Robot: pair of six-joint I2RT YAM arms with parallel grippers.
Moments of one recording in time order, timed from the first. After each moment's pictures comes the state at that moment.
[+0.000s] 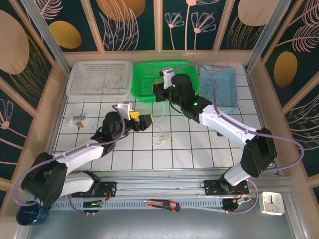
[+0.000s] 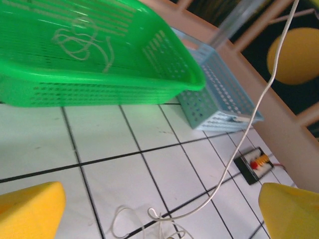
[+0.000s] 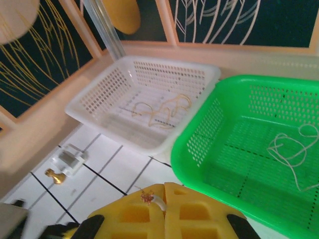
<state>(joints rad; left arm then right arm) -0.56 1.24 0.49 0.50 0.26 -0.56 0.74 1.52 1.28 -0.04 -0.06 0.28</state>
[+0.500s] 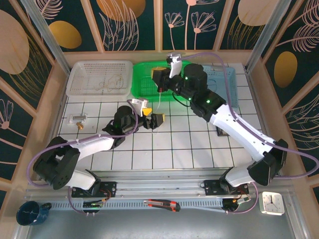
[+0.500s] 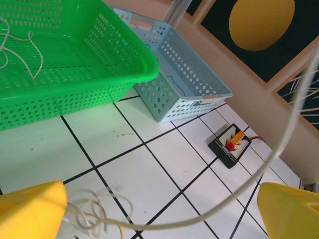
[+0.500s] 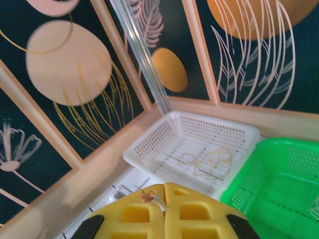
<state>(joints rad) -0.64 1.44 0.62 0.56 0.31 -0.48 0.75 1.41 1.44 -0.07 -0.13 0.35</state>
